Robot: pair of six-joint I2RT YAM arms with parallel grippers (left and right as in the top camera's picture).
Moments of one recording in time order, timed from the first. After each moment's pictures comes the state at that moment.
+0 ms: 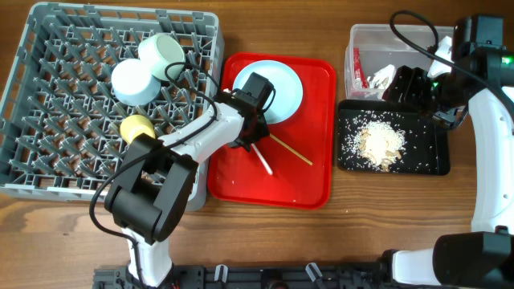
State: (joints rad) left arm -0.55 1.98 1.28 -0.65 -0.01 -0.81; right arm -0.14 1.59 1.64 -1.35 -0.19 0.24
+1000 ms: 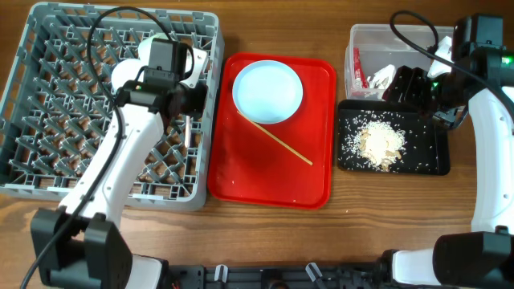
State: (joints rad) left arm -0.22 1.60 1.27 -0.71 -0.02 0.11; right arm -0.14 1.59 1.64 -1.35 -0.19 0.24
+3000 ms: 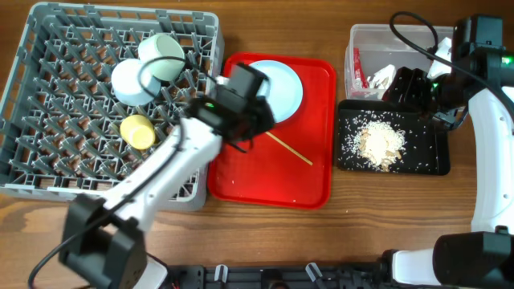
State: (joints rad) left arm -0.60 1.66 1.27 -0.66 0.12 -0.95; right arm -0.14 1.59 1.64 -1.37 -0.19 0.24
